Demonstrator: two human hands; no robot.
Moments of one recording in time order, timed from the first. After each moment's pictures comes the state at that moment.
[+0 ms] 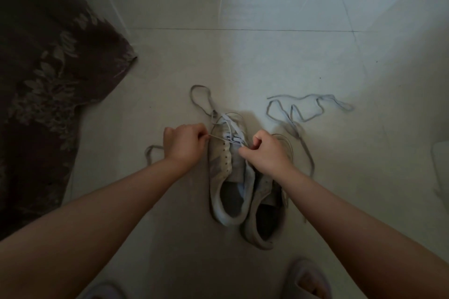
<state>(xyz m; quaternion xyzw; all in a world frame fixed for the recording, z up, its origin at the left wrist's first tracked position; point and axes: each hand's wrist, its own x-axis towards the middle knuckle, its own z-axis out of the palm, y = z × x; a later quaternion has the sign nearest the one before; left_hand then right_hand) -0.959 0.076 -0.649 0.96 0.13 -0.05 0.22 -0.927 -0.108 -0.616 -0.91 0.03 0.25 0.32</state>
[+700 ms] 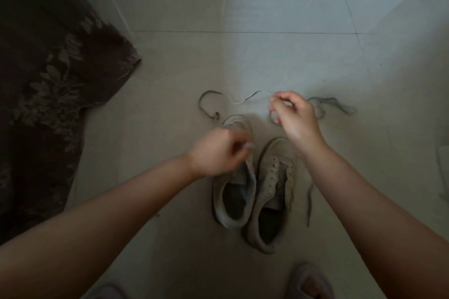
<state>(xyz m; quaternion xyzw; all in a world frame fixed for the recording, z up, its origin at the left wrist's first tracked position) -0.950 0.048 -0.598 0.89 -0.17 -0.09 0.42 -0.872 -0.114 -0.582 -0.82 0.08 0.10 0.56</state>
